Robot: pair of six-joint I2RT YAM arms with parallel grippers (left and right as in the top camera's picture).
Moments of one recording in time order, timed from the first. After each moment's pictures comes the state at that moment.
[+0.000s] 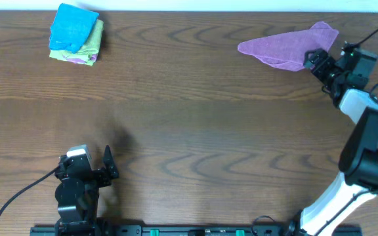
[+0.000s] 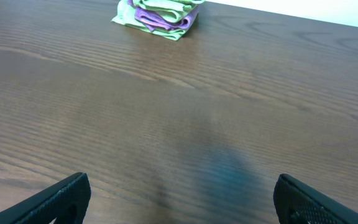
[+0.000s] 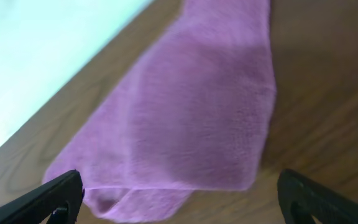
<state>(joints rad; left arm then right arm) 0.08 0.01 0.15 -0.55 -0.04 -0.12 -0.35 2.06 1.23 0.14 -0.37 0.50</state>
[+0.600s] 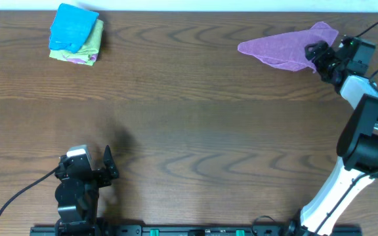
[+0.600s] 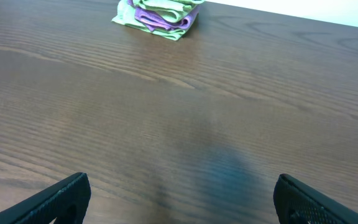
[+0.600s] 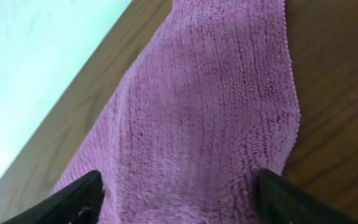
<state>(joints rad) 0.08 0.01 0.15 -0.55 -0.04 -0.12 -0.35 2.21 1.44 0.03 -0.41 0.57</state>
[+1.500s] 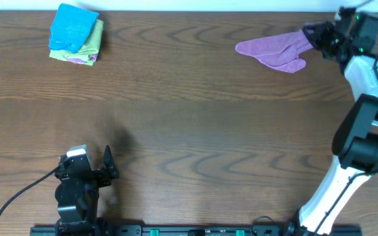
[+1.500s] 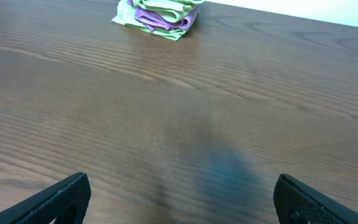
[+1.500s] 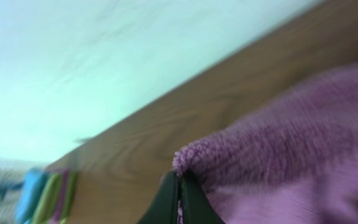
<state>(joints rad) 0.08 0.01 0.15 -0.55 -0.04 -0.12 -0.28 2.22 1.75 -0.18 -0.73 0.54</state>
